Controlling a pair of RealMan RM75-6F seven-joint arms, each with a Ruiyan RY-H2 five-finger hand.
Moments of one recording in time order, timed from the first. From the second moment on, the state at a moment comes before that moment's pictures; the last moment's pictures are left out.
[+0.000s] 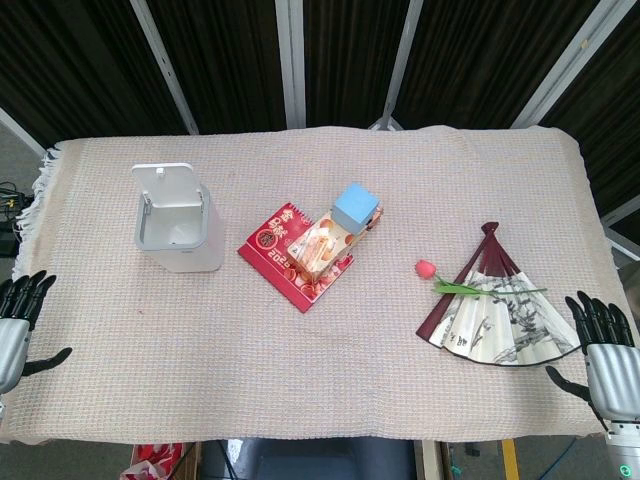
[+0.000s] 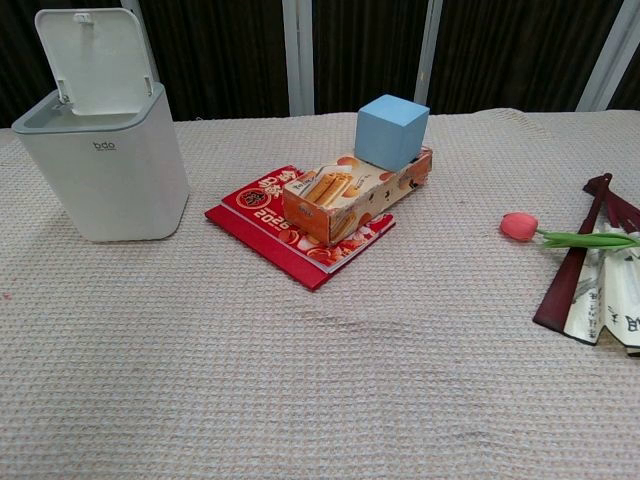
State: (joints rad) left arm -0.11 -1.09 0.00 -1.64 1.48 1.49 0.07; right arm 0.02 -1.11 0.05 -1.63 -1.52 1.53 -0.04
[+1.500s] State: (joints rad) left arm -0.55 -0.96 -0.36 -1.81 0.90 1.06 0.34; right arm 0.03 -1.09 0.08 -1.66 -1.44 1.49 0.02
